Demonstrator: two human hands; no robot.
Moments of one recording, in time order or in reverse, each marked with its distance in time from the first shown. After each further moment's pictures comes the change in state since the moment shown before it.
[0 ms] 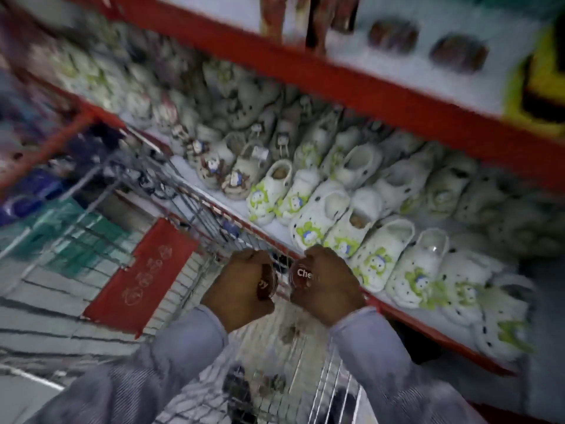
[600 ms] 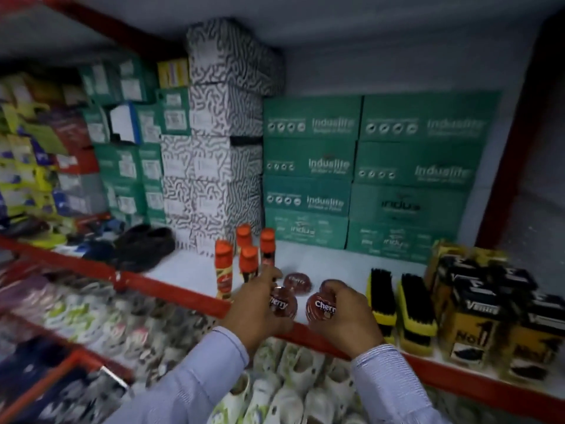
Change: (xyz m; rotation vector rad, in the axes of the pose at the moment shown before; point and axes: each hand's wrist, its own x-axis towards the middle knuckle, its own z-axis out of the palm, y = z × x) left_hand 0.110 0.201 -0.259 -0.128 0.433 0.249; right_hand -0.012 -0.071 -0.291 0.187 0.591 -0.049
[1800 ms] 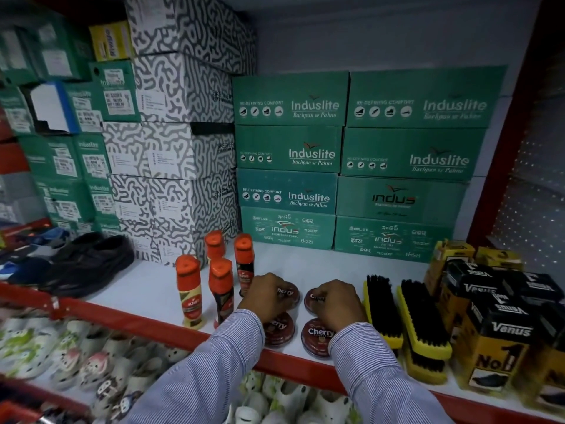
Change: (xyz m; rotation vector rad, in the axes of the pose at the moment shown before) left_hand 0.130 -0.038 0.071 0.073 -0.141 0.049; right_hand 0.120 0.047 0.031 -0.135 0.015 0.039
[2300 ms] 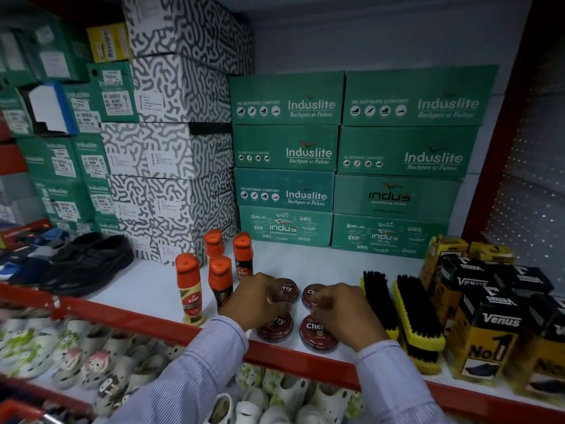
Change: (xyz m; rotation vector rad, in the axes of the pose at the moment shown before) left_hand -0.029 0.002 -0.023 0.001 -0.024 -0.001; right_hand -0.038 0.001 -0.021 0.071 0.001 -0.077
